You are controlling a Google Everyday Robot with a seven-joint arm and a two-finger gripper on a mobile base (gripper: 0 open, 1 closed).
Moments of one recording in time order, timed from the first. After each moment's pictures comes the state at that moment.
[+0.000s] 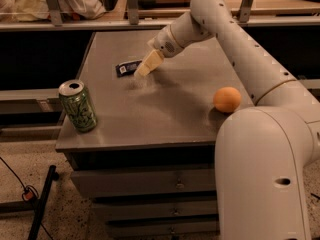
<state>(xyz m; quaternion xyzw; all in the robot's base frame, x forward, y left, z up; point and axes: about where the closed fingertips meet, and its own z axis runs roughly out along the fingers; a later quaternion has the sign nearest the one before) 0.755 0.043 0.837 -0.57 0.70 0.27 0.34</state>
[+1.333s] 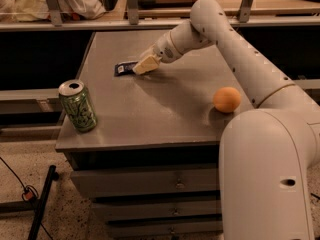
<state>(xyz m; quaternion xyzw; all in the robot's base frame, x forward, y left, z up) 0.757 0.049 0.818 -0.55 0.70 0.29 0.34</state>
